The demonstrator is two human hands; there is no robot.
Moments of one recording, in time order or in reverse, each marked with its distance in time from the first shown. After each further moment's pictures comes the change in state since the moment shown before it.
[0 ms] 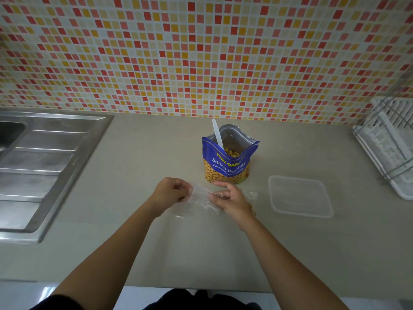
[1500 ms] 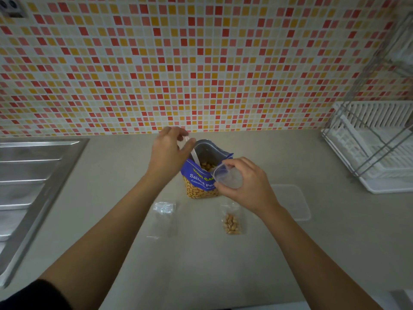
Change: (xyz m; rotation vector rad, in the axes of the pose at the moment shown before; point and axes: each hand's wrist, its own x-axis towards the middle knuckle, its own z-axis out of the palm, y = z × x) left_hand -0.003 0.158 0.027 0.526 0.424 0.575; right_hand -0.029 -0.101 -0.070 -0.834 0.339 -0.744
